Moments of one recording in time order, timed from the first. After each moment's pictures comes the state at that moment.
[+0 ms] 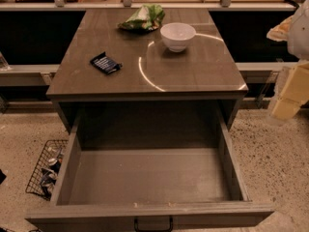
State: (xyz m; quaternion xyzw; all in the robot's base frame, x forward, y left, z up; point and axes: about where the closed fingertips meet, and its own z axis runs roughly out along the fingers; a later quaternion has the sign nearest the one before) arm 0.438 -0.214 0.987 -0.60 0.78 -0.05 0.18
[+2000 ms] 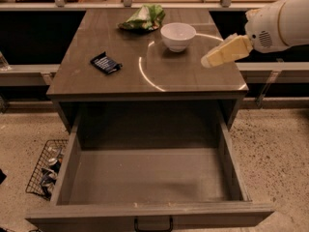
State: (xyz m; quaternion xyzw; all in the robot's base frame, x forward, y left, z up) arm 0.604 -0.174 0.979 -0.40 0.78 0.07 0.48
